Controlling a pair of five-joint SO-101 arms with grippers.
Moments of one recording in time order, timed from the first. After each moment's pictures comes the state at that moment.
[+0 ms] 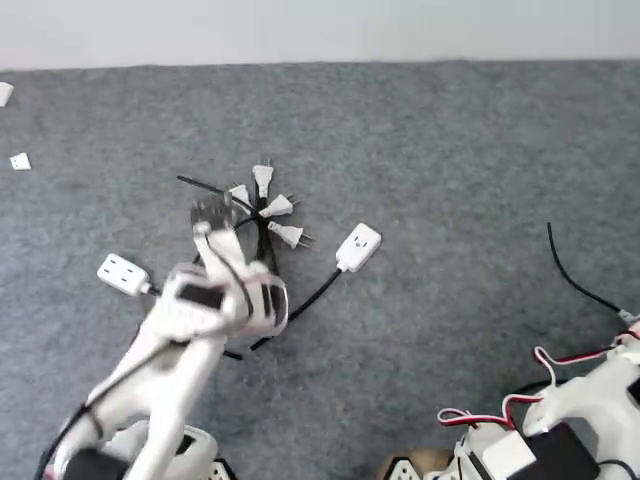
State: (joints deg) left arm 14.9 -27.0 62.9 48.4 28.3; right arm 57.2 -13.4 46.6 26.7 14.3
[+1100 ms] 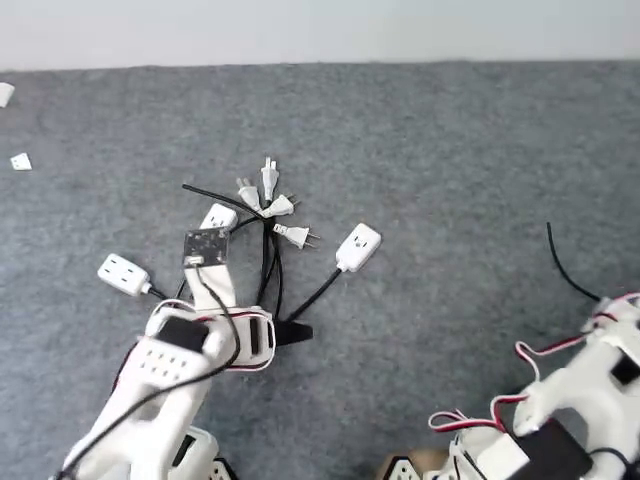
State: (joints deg) left arm 13.7 -46.5 69.7 62.3 26.5; right arm 48.5 -14.2 46.6 32.7 14.3
